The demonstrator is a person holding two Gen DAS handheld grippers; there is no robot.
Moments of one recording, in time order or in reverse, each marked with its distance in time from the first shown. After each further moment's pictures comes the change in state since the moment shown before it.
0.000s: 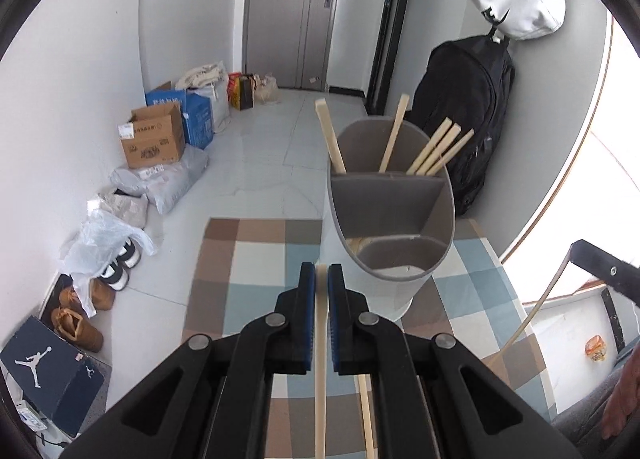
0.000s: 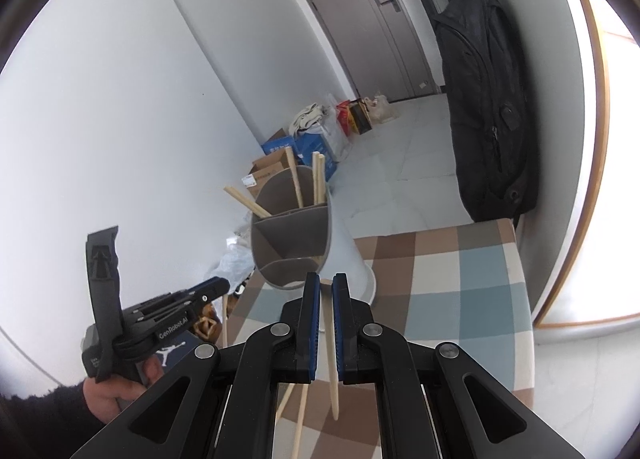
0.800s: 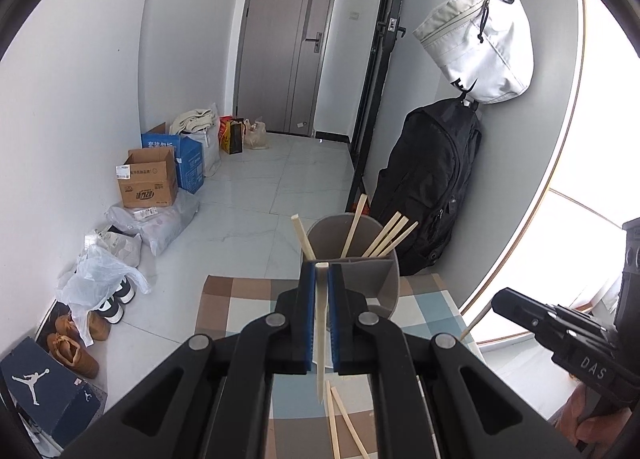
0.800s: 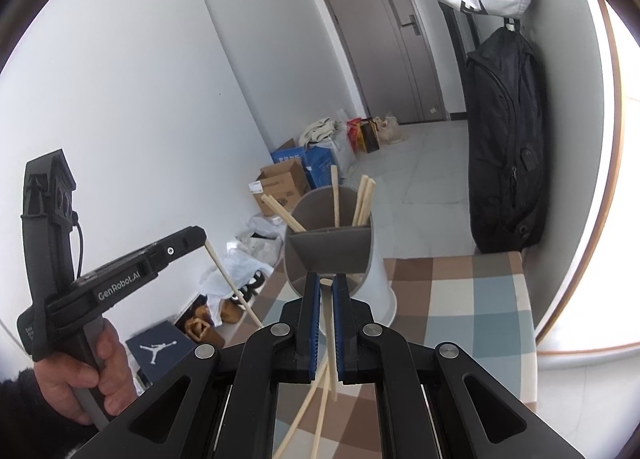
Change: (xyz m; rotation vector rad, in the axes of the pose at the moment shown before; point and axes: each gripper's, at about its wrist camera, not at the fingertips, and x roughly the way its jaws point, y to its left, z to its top) left arm -0.058 -0.011 0.032 -0.008 -0.149 -0.061; right arm -0.007 0.045 0.014 -0.086 -0.062 -0.013
